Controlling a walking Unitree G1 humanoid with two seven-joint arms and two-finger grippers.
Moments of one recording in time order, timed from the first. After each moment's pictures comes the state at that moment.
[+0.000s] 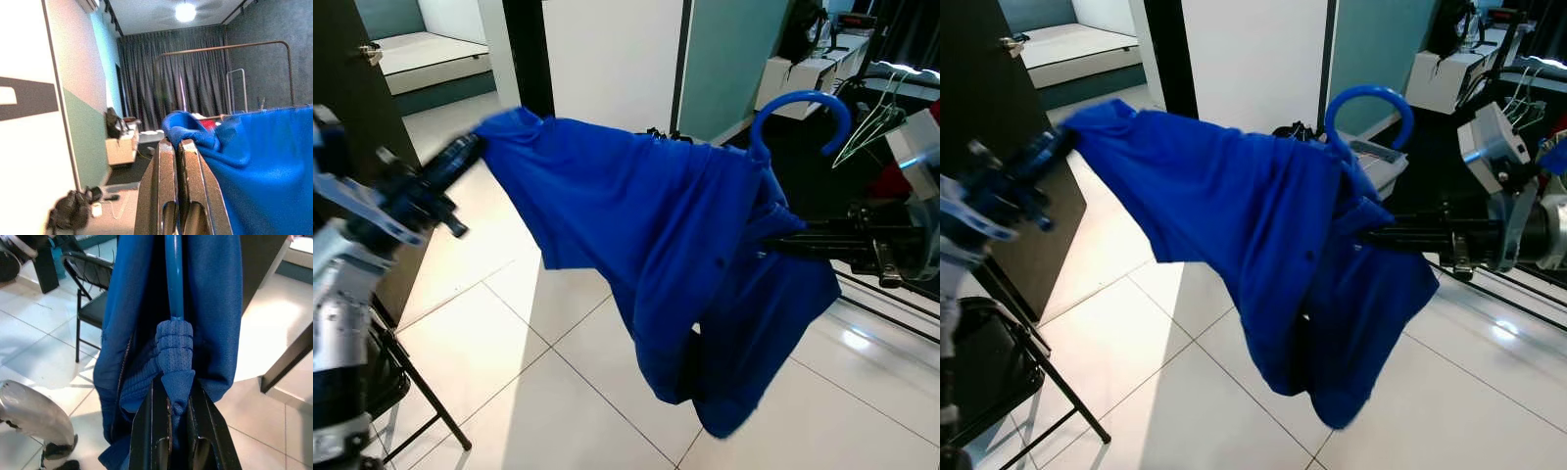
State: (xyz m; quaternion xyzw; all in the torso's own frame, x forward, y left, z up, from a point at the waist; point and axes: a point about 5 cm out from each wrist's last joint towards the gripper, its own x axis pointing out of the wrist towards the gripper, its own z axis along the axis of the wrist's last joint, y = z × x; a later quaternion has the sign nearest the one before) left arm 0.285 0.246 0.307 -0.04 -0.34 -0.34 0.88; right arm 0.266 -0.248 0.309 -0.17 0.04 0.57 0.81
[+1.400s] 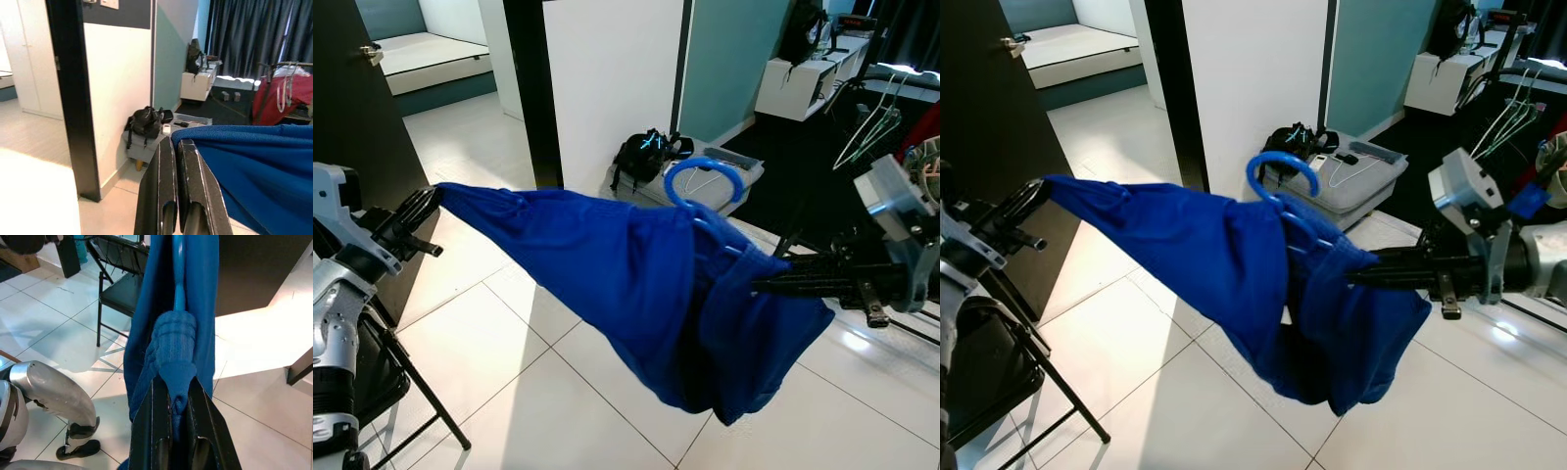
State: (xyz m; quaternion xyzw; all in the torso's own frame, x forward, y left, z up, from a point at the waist) left arm 0.319 0.314 0.224 -0.03 -0.17 -0.12 0.98; right arm 0.254 -0.240 0.282 -0.17 0.09 0.60 0.78
